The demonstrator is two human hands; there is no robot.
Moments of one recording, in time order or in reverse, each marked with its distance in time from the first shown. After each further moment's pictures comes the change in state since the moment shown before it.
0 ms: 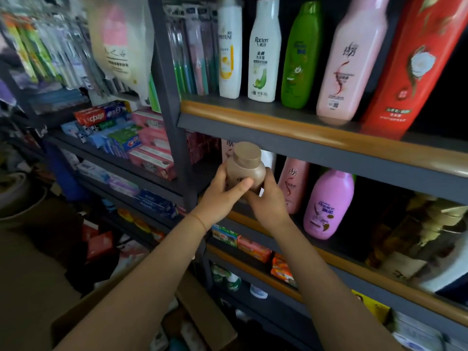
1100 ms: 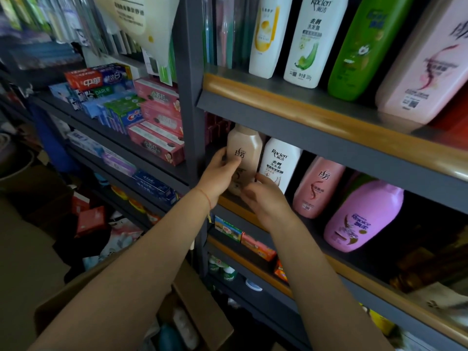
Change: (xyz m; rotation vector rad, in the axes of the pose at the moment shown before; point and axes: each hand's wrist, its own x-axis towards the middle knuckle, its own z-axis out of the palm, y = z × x) left_hand 0.079 -0.063 -0.036 -0.245 0.130 -0.270; right_hand 0.049 0.023 0.060 0.560 -0.080 0.600
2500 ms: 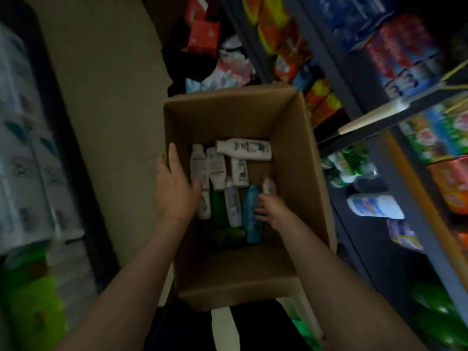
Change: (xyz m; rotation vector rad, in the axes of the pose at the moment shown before) left_hand -0.267 -0.369 -0.244 0.791 0.757 -0.658; right_hand -0.010 0.476 0.087 -0.726 -0.093 0.934
